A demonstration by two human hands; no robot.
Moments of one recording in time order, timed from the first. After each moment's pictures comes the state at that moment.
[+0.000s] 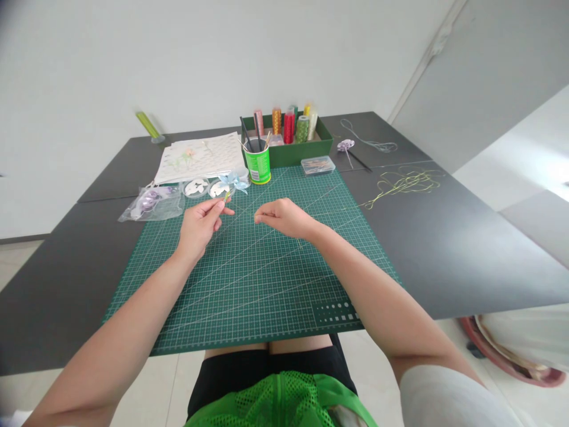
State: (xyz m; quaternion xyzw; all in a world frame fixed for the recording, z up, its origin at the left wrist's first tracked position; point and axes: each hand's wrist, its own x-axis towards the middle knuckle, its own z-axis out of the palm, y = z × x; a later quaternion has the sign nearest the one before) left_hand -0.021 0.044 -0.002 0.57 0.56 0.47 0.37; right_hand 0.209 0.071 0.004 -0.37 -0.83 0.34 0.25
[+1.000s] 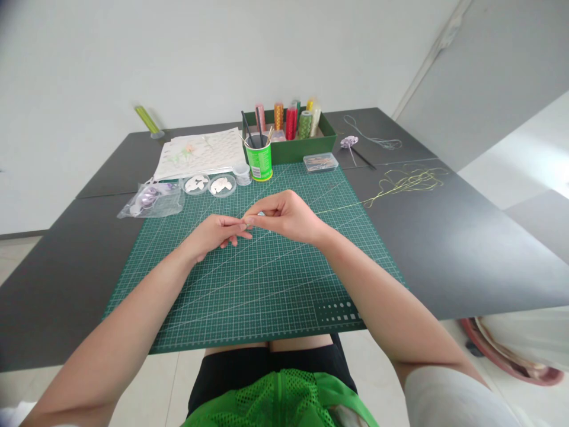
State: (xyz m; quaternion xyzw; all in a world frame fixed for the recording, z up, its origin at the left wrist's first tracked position) left_hand -0.016 0.039 -0.002 0.57 0.55 0.24 0.56; right_hand 0.204 0.041 0.036 -0.31 -0.79 0.40 0.35
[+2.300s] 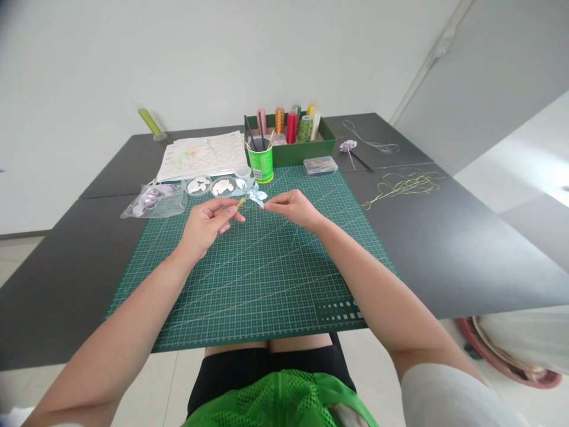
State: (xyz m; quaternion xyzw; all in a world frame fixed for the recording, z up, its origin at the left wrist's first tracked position) left_hand -0.015 0.035 0.010 0.59 0.44 0.47 0.49; right_hand 0.217 0.090 -0.015 -0.42 -0.68 0.48 0.35
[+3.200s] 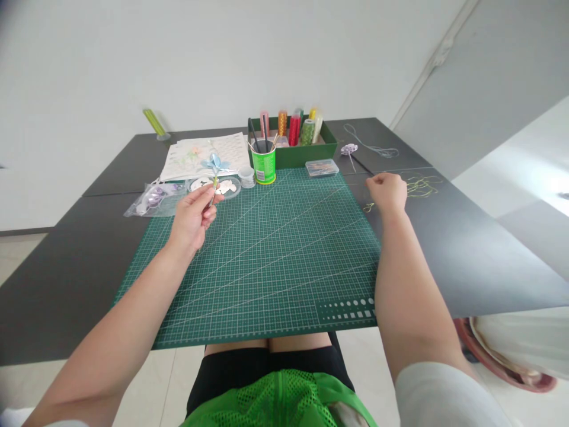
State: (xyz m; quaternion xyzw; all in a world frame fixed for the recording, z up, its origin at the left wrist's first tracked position) left_hand -0.033 0.051 0.012 0.40 0.46 0.60 0.51; right_hand 0.377 0.119 -0.005 -0.81 -0.46 0.08 0.36
